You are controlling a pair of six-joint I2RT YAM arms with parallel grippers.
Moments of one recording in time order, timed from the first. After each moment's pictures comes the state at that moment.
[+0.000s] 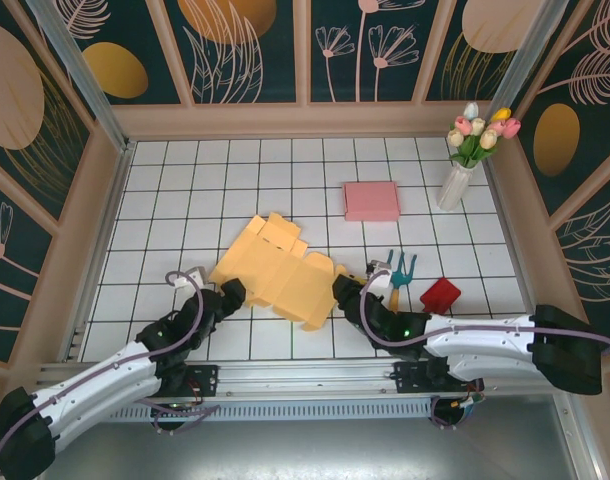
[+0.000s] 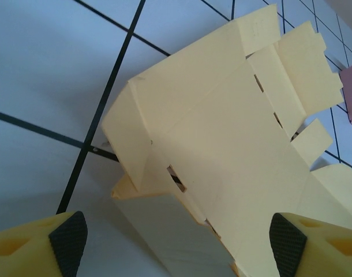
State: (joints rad) left arm -0.80 0.59 0.10 -0.20 -0.43 -1.07; right arm 1.26 1.02 0.30 0.16 0.79 1.08
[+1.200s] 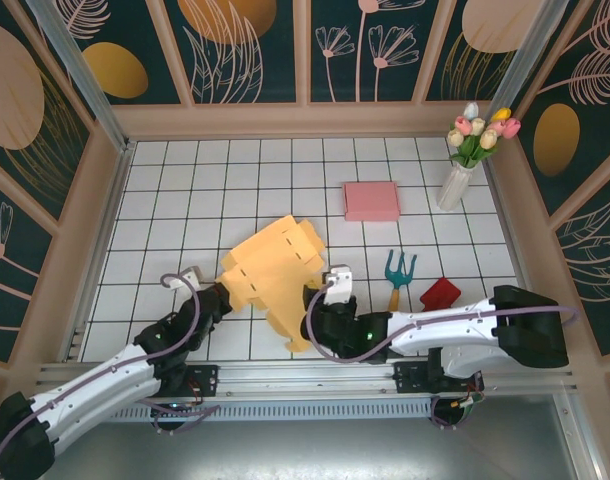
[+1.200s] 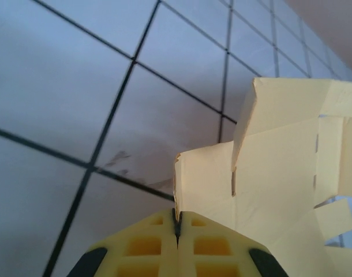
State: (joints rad) left arm -0.80 0.52 0.09 -0.15 -0.48 -1.03; right arm 1.43 1.31 0.61 -0.04 0.91 0.82
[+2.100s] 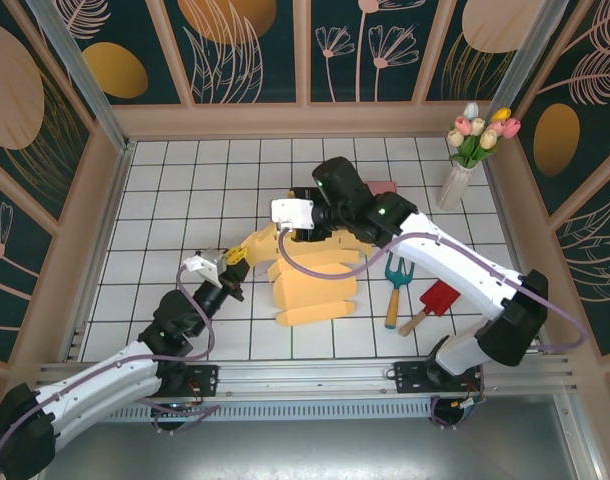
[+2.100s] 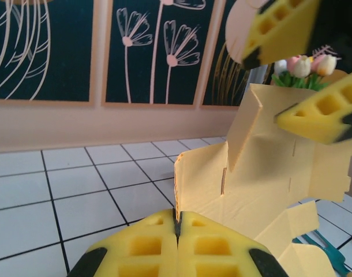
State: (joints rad) left arm -0.80 0.60 0.08 0.65 -0.21 -0.16; right arm 0.86 1.50 1.49 -0.70 -0.12 -1.01
